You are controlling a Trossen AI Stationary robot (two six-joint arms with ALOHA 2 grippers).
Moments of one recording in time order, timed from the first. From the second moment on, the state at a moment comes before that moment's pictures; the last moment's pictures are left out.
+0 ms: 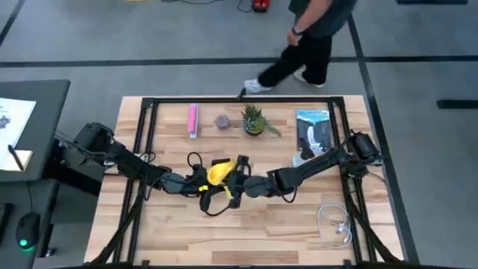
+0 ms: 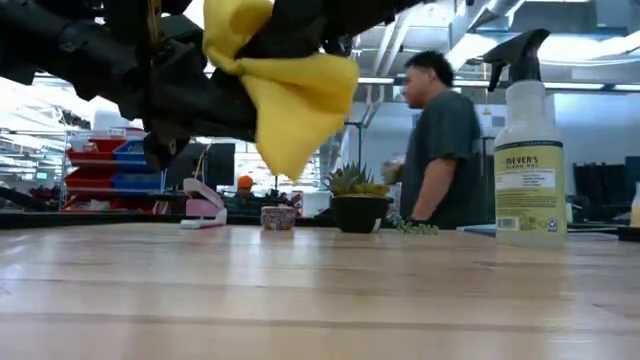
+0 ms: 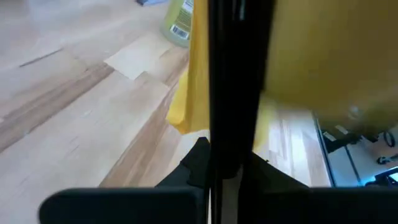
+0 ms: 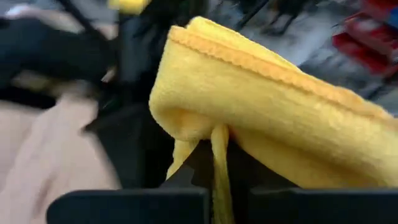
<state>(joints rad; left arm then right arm) -0.43 1.47 0.41 0.89 -0.50 -0.67 0.29 1.92 1.28 0.20 0.52 -0.07</state>
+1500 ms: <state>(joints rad) -0.44 1.22 0.51 0.30 -0.61 -0.72 0.36 1.95 1.27 -0.18 0.87 0.10</state>
